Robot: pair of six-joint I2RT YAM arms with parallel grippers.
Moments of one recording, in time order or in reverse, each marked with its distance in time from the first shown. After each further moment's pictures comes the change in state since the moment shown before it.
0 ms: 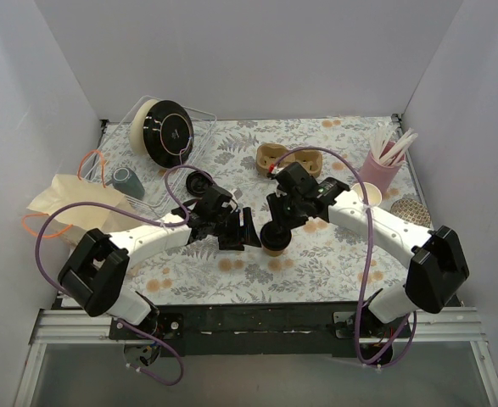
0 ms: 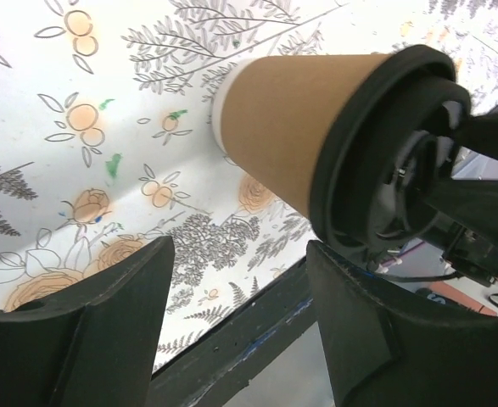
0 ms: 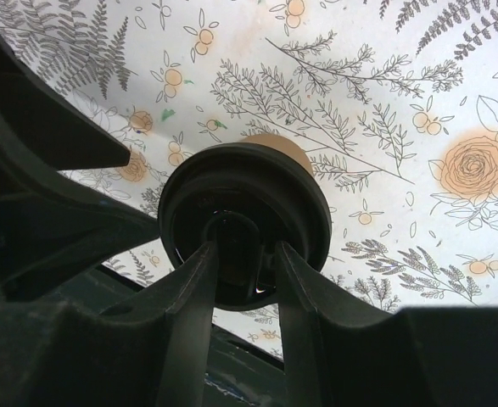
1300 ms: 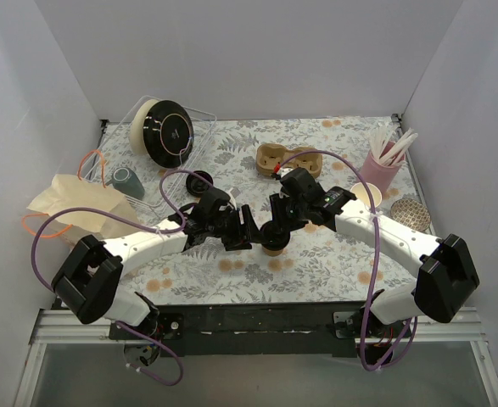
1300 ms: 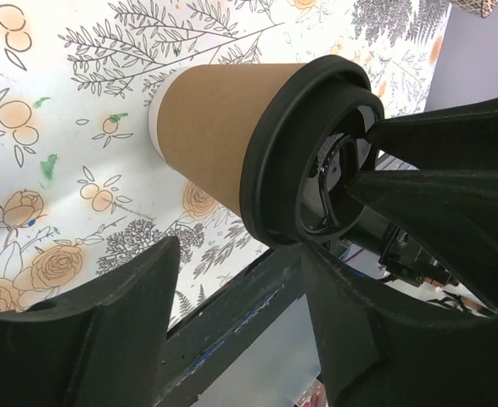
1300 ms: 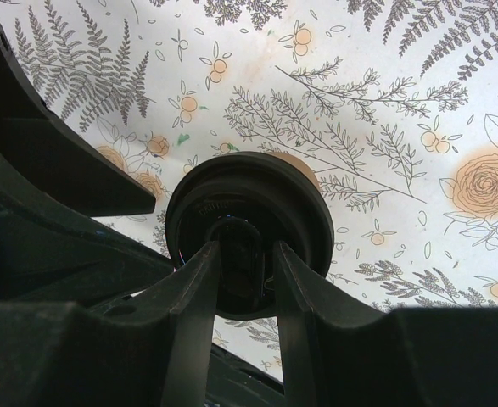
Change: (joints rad) left arm -0.018 -0.048 -0.057 0.132 0.011 -0.162; right arm 0.002 -0.077 -0.129 0.154 0.013 0.052
